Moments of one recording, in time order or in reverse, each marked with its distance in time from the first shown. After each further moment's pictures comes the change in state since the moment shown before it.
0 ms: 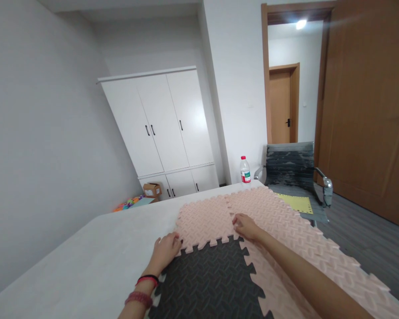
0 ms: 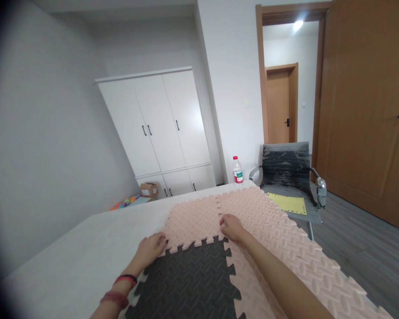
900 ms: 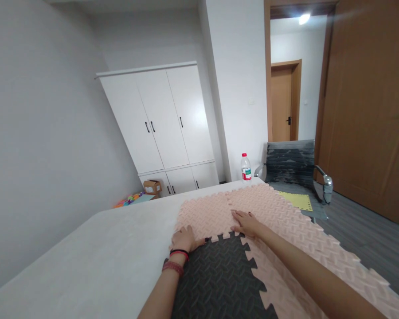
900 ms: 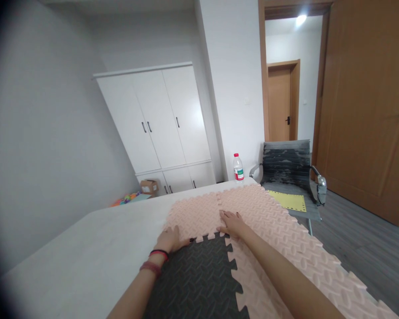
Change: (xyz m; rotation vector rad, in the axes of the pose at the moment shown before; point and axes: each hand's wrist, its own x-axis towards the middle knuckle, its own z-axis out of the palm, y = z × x) left_hand 0.011 0.084 -0.003 0.271 -0.243 -0.204; right_hand -0.004 -0.007 -0.004 -0.244 -0.249 0.003
